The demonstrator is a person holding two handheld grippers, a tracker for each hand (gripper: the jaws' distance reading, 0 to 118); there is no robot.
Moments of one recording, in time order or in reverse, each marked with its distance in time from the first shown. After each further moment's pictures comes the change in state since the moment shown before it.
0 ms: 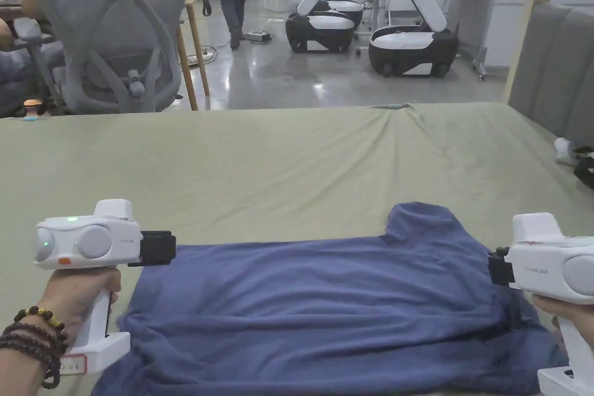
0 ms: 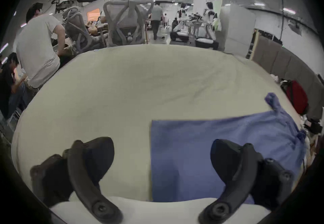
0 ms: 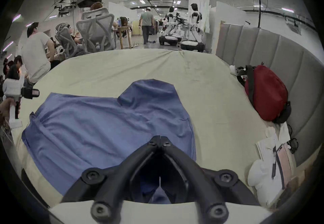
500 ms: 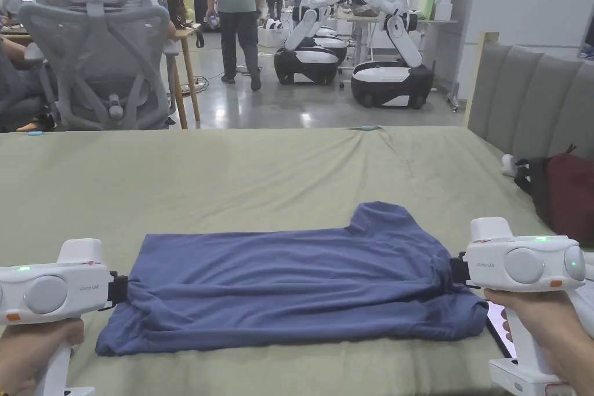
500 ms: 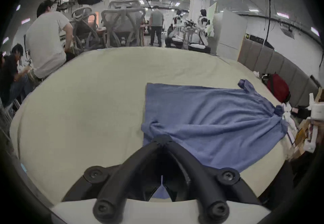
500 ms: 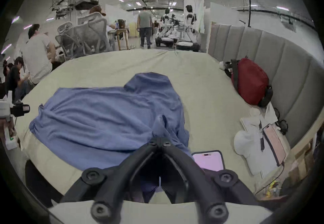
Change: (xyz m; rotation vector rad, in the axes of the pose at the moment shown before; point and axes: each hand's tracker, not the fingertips) left arm 0.000 -0.120 0.159 0.071 -0.132 0.042; right arm 0.000 -0.054 0.088 0.022 -0.014 -0.031
